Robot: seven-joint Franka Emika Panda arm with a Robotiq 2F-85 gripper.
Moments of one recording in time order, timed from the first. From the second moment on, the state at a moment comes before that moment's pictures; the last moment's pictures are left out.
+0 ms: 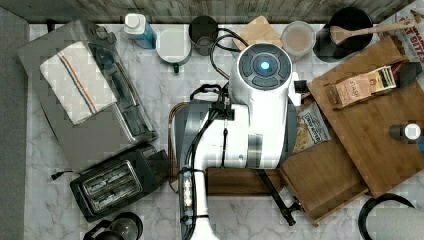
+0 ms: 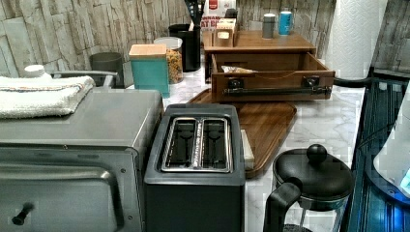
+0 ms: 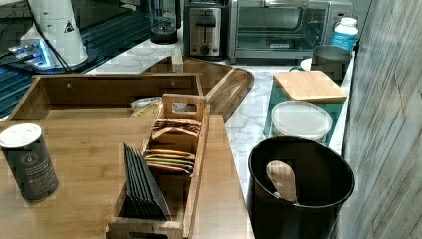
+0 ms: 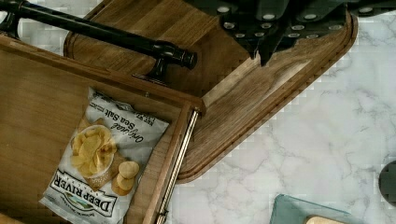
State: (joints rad) arm -0.02 0.07 -0.04 -1.86 -0.02 0.27 -0.10
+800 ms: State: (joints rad) arm -0.01 0.10 -0.04 -1.89 -0.02 0.29 -0.21
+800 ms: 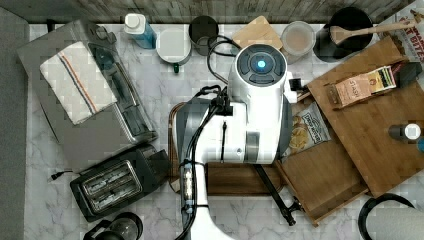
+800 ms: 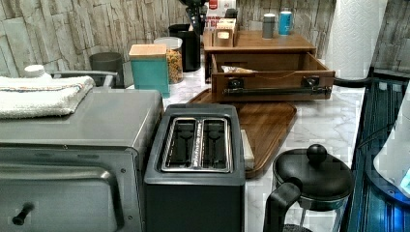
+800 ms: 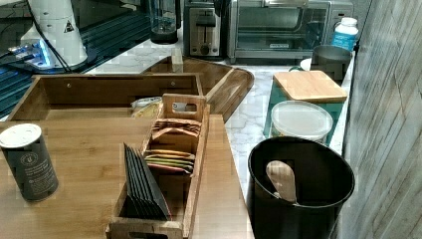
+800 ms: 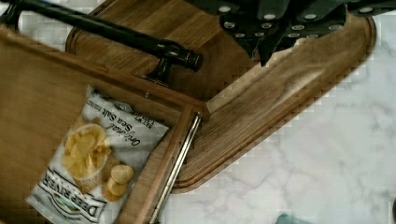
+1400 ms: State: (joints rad) arm -0.01 0.01 -0.01 -2.15 0.03 0.55 -0.77
